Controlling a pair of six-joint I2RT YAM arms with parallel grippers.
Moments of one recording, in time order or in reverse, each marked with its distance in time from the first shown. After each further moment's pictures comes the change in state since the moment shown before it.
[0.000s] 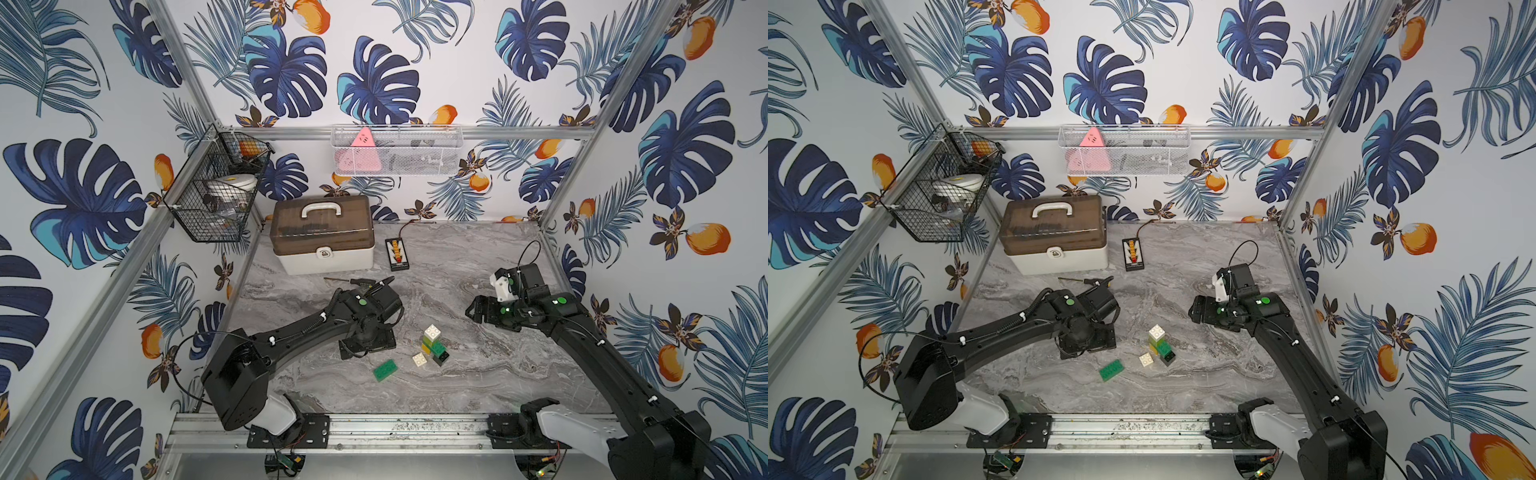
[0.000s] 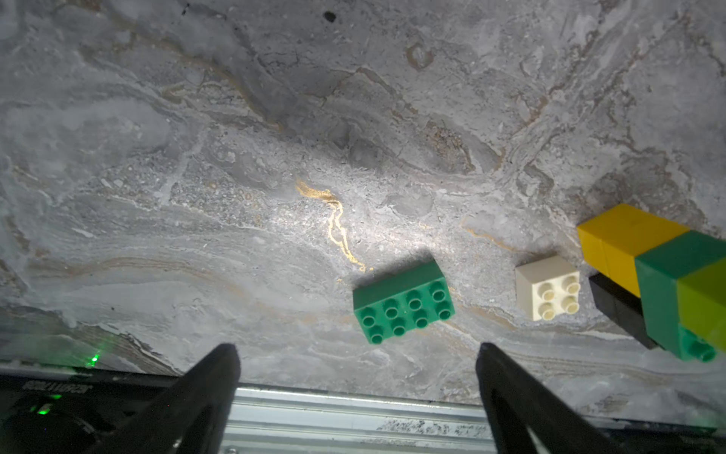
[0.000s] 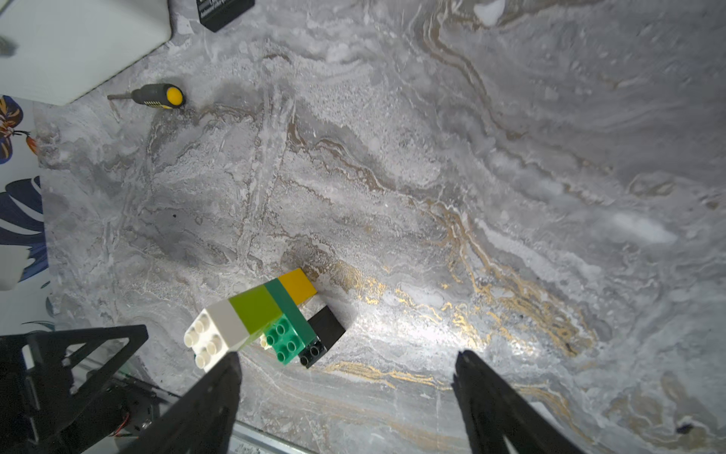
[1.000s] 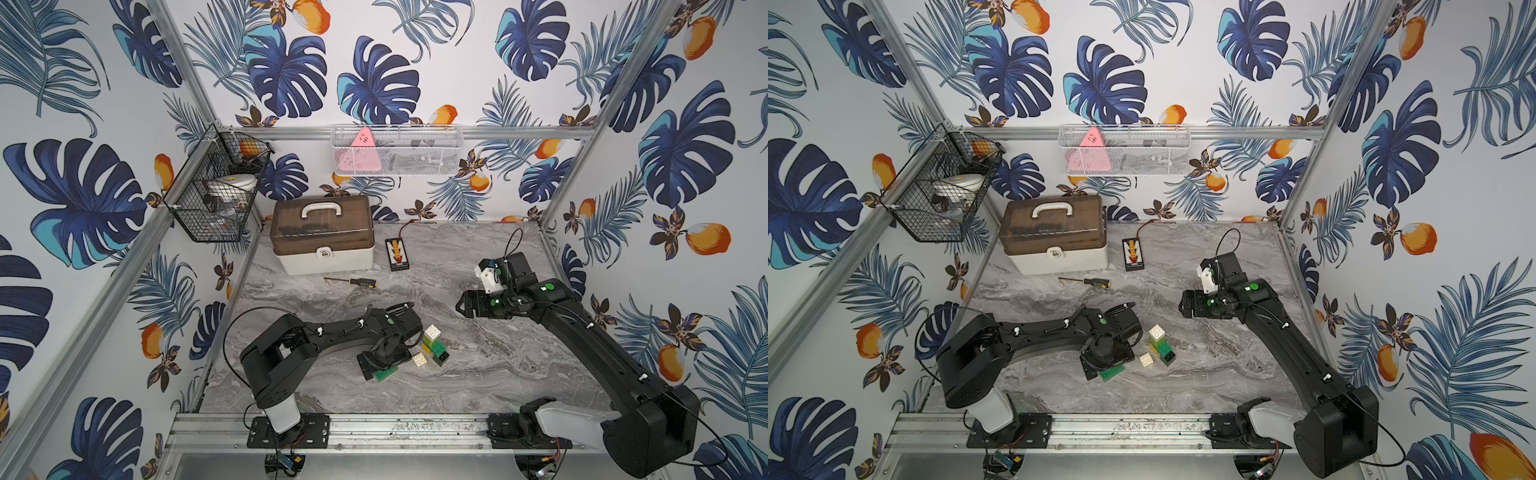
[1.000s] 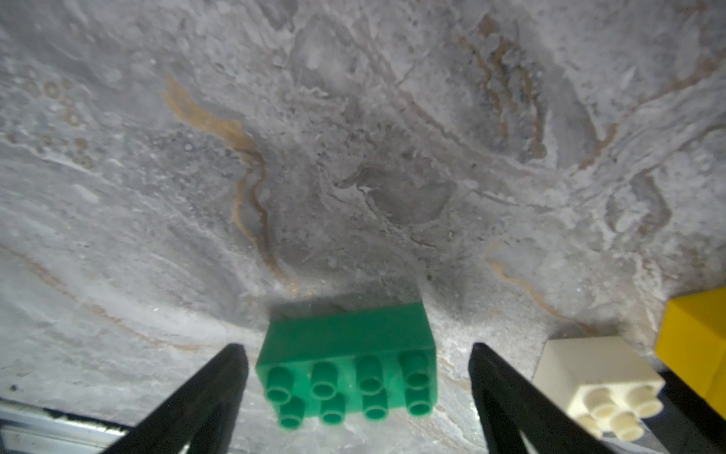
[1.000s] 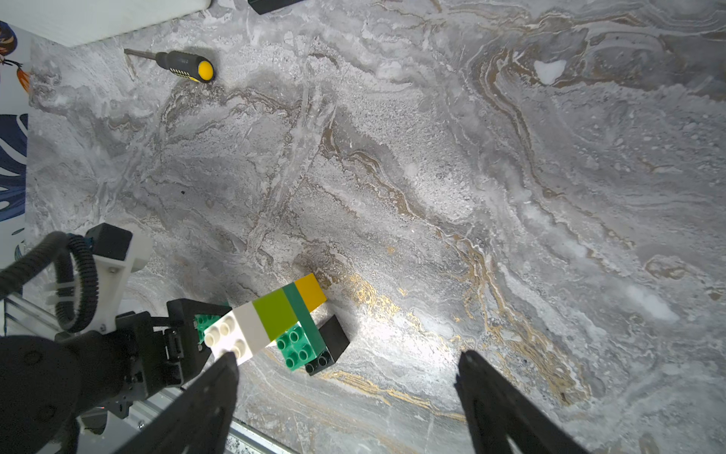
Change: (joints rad) left arm -0.118 0.213 -0.059 0.206 0.045 -0.299; right arm 0.064 0.102 0.092 -0.008 -0.002 -0.102
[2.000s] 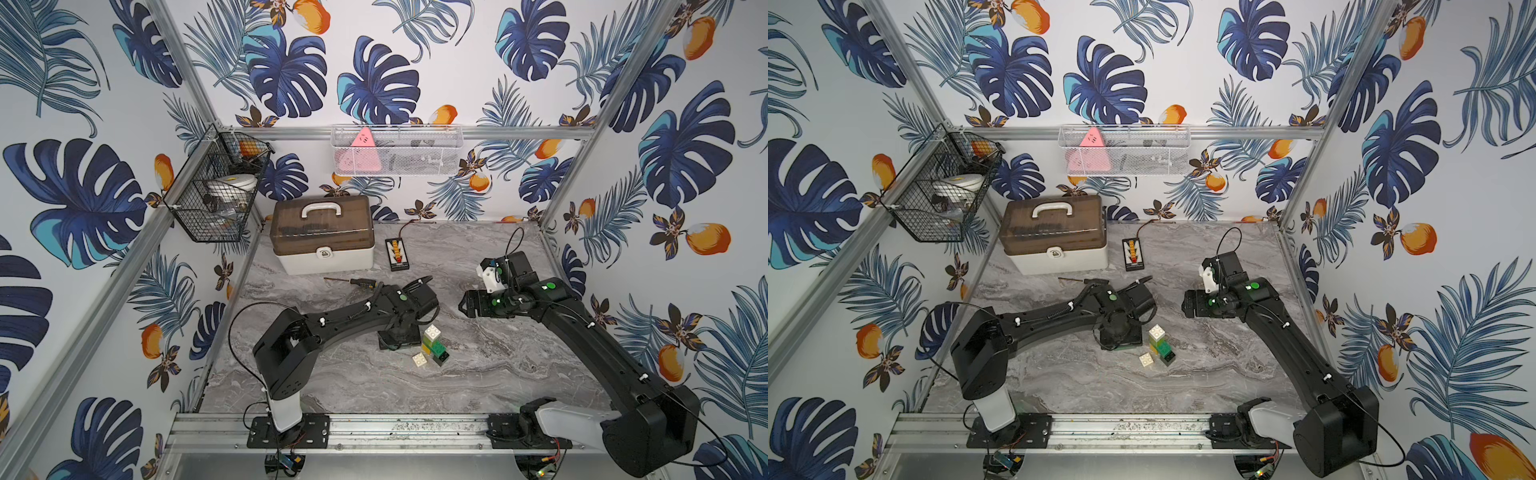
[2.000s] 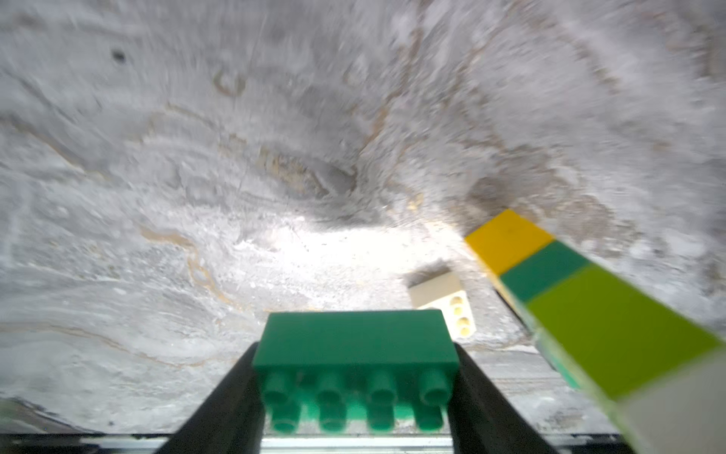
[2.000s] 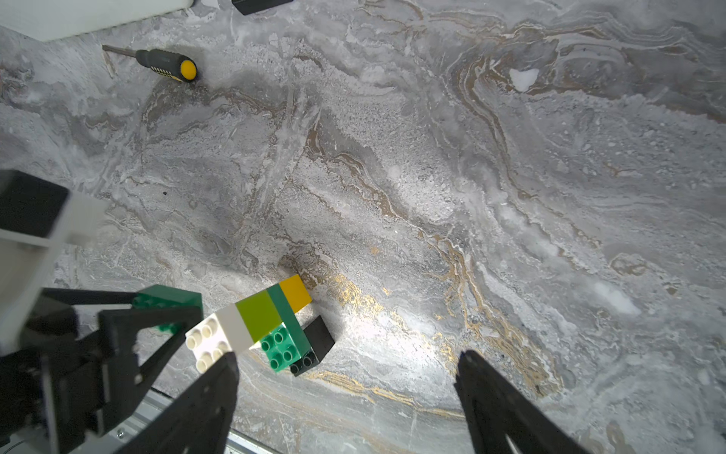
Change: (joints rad) left arm 0.029 0.082 0.419 -0.226 -0.094 0.418; right arm -0.012 -0.010 0.013 -0.029 0.037 -0.021
